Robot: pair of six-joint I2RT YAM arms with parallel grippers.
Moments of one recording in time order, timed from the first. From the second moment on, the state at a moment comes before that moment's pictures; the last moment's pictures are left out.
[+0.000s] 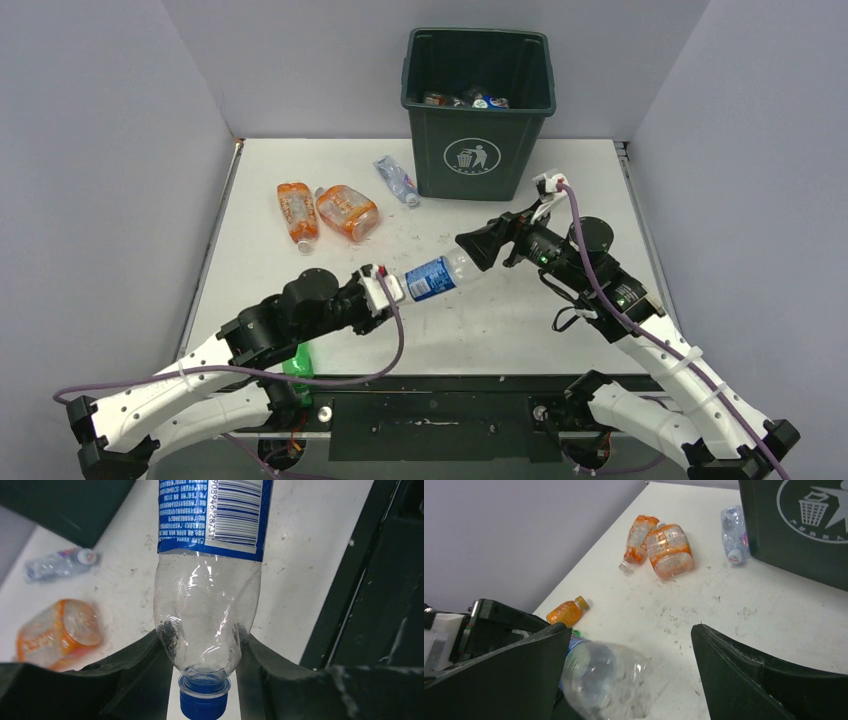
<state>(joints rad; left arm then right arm) -0.95 0.76 0.80 -0.45 0.01 0.16 0.62 0.87 0.95 -0.16 -0.20 0.43</state>
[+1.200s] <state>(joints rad) -1.24 0.82 0.67 -0.21 -0.13 1.57 0.81 1.07 0.78 -0.26 -0.65 0.38</state>
